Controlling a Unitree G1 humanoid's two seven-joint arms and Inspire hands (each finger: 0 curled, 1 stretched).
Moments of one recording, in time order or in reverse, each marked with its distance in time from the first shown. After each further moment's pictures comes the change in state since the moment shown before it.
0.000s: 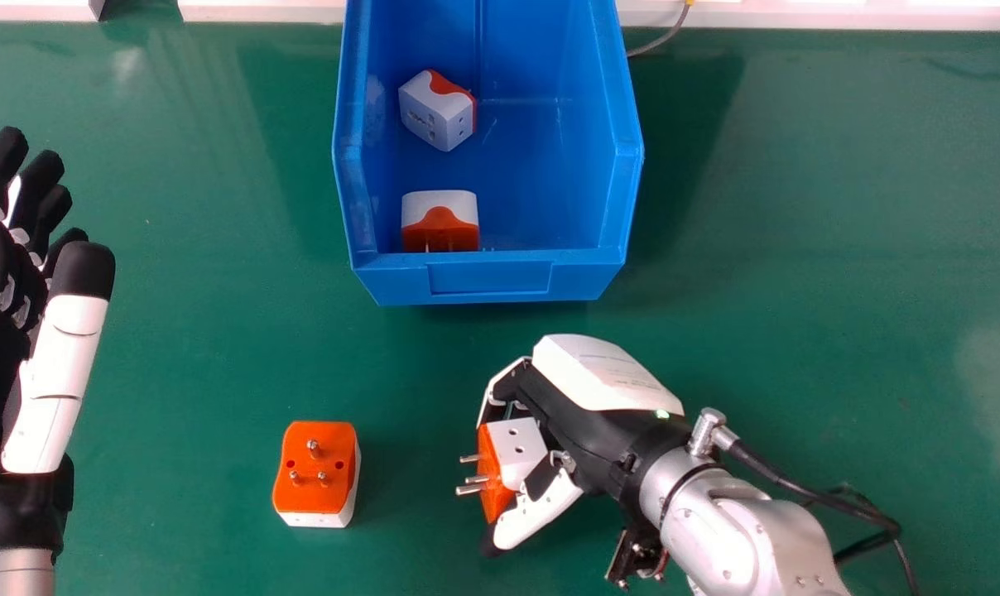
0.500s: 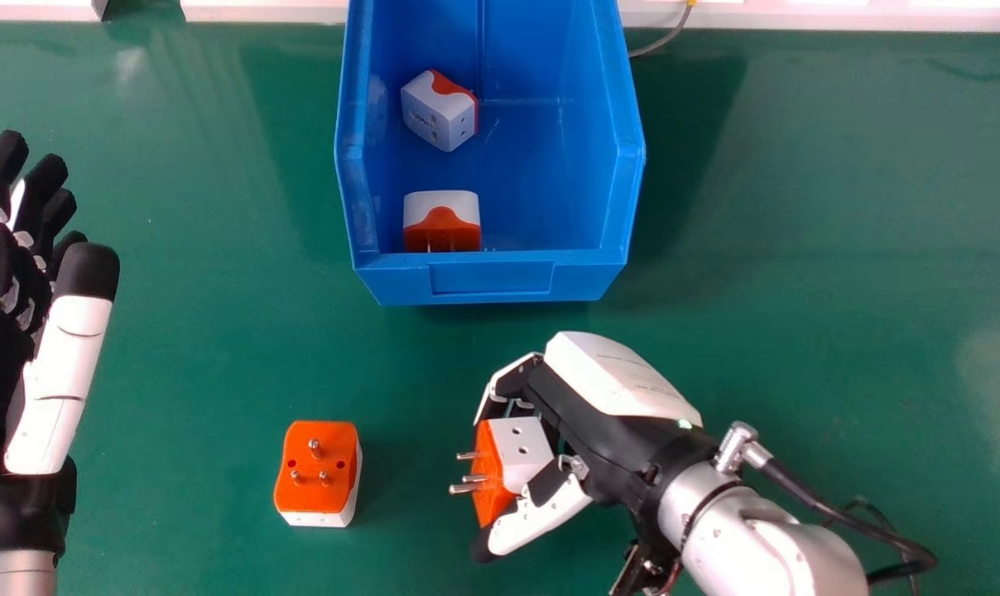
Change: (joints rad) left arm 0.004 0.002 -0.005 -0.007 0.003 0.010 0.000; right arm 0.090 -0.017 -0.018 -0.172 0.008 0.008 0.012
